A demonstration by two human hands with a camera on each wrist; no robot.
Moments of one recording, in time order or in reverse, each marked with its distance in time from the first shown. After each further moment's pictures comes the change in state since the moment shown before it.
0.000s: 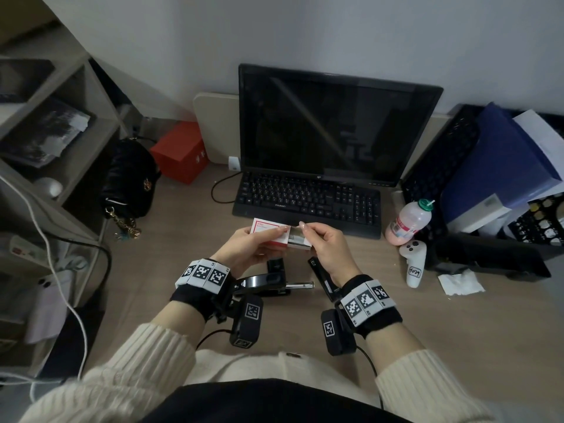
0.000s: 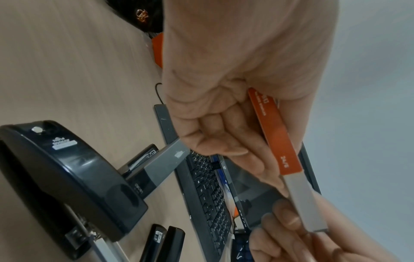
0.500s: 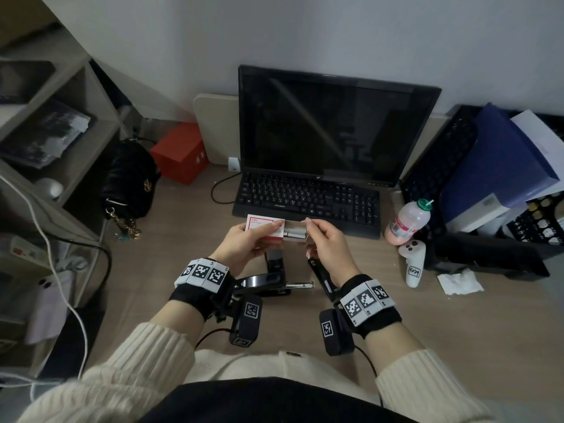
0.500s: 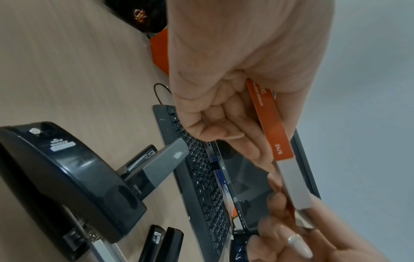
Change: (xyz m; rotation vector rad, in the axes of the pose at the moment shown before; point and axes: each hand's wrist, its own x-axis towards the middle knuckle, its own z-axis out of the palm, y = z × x) left_hand -0.001 0.001 -0.001 -0.062 0.078 0.077; right_hand 0.002 0.002 0.000 0.062 0.039 0.080
